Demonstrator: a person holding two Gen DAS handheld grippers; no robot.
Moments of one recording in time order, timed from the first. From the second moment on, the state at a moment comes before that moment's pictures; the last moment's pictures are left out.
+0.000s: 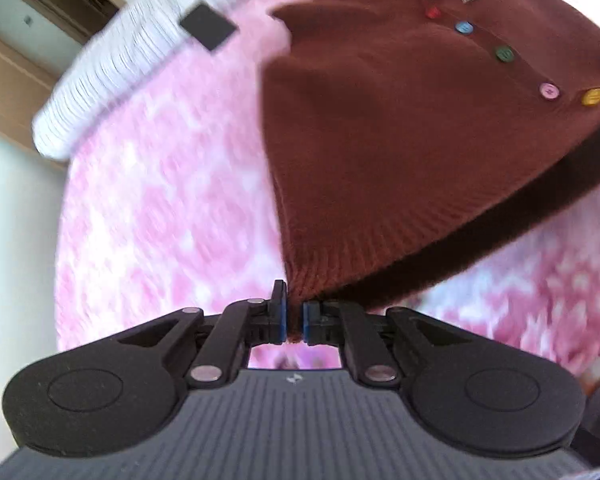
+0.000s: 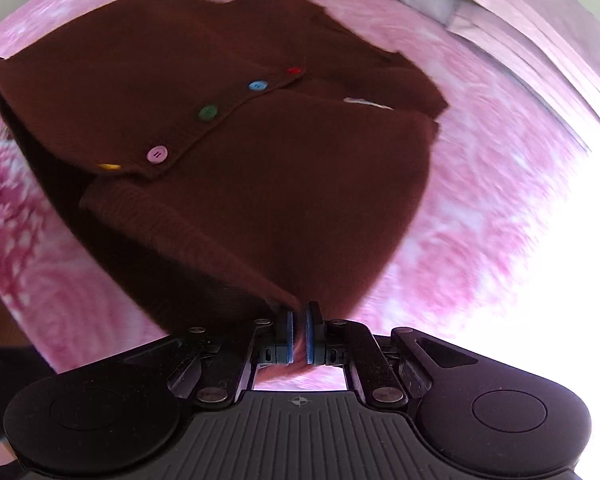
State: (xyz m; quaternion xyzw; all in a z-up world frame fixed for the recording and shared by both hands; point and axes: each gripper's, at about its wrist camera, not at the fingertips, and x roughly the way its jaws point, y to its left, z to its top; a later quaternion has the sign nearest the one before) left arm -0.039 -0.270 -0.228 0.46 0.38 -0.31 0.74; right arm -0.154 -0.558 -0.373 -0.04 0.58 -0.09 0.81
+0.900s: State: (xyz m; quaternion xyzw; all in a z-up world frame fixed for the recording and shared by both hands) left arm -0.023 -0.234 -0.245 0.46 0.34 -0.44 0.70; right arm -0.227 -0.526 -0.382 -0.07 0.61 -0.19 0.77
